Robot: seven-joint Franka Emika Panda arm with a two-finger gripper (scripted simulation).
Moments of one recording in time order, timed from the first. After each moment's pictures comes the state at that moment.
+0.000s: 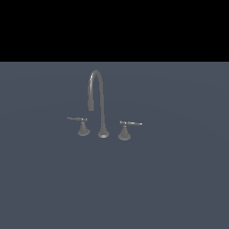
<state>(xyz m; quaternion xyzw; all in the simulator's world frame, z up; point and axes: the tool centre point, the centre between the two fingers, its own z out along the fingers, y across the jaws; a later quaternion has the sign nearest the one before) -0.246 -0.002 0.486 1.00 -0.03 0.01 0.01</state>
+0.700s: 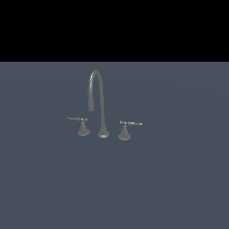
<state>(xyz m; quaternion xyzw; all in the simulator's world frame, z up) -0.193 -0.017 0.458 0.99 -0.14 0.01 0.03</state>
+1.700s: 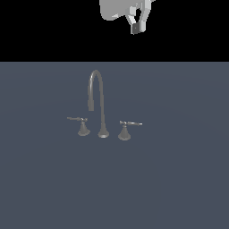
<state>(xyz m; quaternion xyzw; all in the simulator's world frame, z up) -0.085 -0.052 0.358 0.92 -0.38 0.02 0.06</state>
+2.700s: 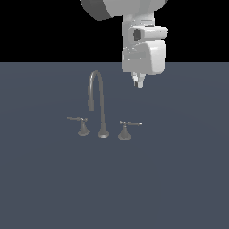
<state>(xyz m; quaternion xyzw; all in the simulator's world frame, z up) -0.014 -0.080 0.220 0.81 -0.59 0.02 0.05</state>
